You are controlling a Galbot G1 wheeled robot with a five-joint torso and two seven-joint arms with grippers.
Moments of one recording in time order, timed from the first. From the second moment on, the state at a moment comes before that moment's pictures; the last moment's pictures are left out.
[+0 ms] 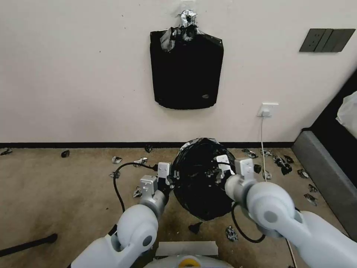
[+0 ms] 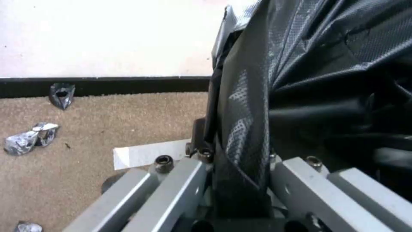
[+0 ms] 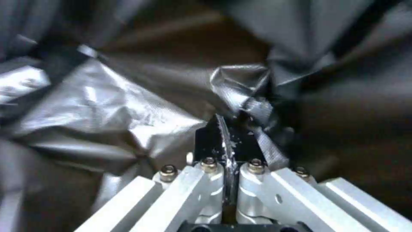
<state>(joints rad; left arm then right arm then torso) 1.24 -1.07 0.08 -2.15 -0.72 0.39 -0.53 -0.96 0.85 -0.18 2.18 1.25 -0.65 0.80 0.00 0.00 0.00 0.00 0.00</state>
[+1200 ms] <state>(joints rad) 1.31 -1.07 0.04 -2.19 -0.71 0.39 -0.50 -0.87 1.02 -0.34 1.93 1.18 -0.72 0.96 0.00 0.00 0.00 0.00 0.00</state>
